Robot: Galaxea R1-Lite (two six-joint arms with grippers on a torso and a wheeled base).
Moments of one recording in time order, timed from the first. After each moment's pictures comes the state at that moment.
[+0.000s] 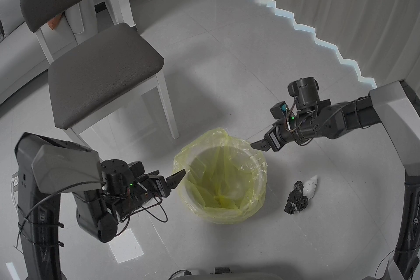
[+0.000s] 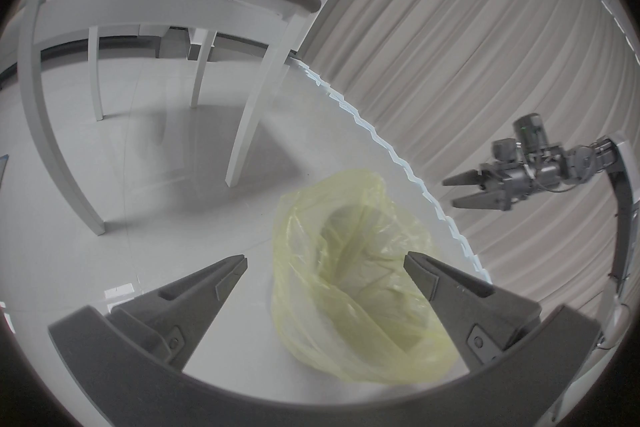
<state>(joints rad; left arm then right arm) -0.34 2.35 -0.53 -1.55 -0.20 -0.39 0.35 2.26 -1.54 -0.05 0.17 -0.35</state>
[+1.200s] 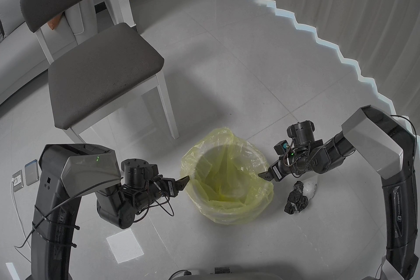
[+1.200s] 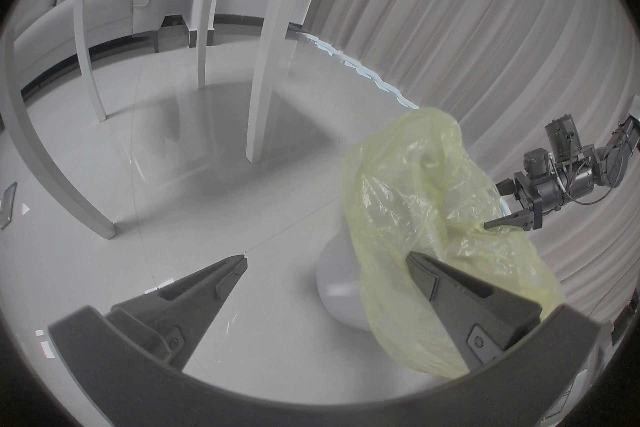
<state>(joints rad) -0.33 2.54 -0.86 -1.24 -0.13 -0.24 0.28 2.48 -1.37 -0.32 0.13 -0.33</state>
